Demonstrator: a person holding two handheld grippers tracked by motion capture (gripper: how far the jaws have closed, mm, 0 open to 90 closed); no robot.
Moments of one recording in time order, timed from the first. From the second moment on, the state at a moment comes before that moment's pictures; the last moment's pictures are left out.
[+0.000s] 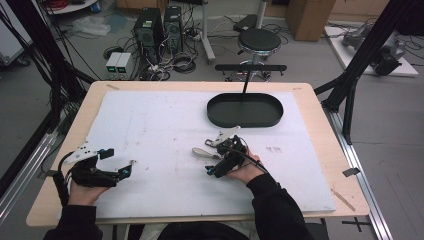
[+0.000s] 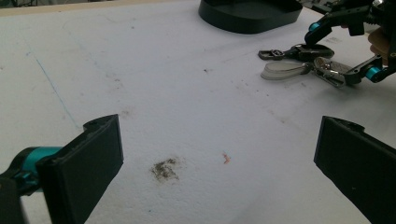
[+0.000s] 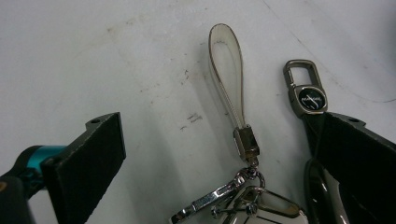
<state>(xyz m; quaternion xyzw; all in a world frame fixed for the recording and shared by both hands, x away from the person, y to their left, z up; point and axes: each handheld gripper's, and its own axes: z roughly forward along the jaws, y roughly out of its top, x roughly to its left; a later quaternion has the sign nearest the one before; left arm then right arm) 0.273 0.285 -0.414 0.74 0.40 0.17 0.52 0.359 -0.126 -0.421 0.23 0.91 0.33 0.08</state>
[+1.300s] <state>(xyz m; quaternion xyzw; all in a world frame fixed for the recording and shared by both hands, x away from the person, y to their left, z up) 0.270 0.286 -0.412 0.73 0.39 0.19 0.53 0.363 -0.121 -0.430 0.23 0.92 0.29 0.12</state>
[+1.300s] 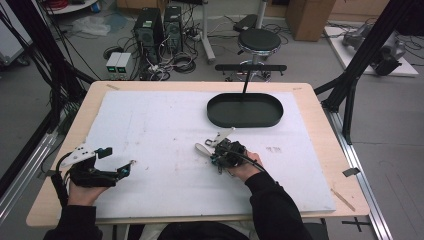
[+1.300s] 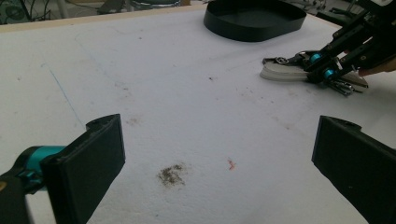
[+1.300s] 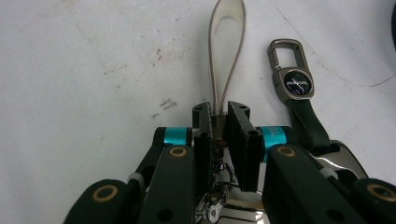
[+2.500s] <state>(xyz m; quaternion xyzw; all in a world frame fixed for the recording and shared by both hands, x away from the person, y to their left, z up) 0.270 0.287 -0.413 0.73 0.40 0.18 0.53 0.383 -0.180 -0.346 0.29 0.82 0.47 0.09</state>
